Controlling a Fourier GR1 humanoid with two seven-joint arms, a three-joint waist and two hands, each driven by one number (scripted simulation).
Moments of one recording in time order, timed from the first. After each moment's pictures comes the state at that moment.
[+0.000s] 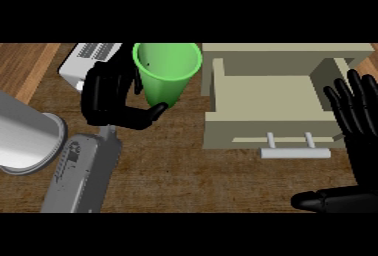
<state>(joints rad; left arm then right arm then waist) -0.51 0.01 0.01 -1.41 0.26 0.02 -0.27 -0.07 -0.10 -0.09 -2.07 -0.17 0.16 0.15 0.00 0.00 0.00</state>
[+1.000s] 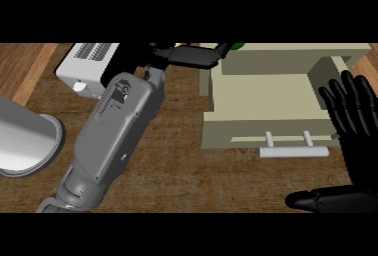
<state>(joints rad) -1.01 0.00 -0.06 -1.04 0.22 0.25 -0.15 -0.07 -0.09 -0.07 -2.06 -0.15 0.15 0.14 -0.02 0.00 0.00</state>
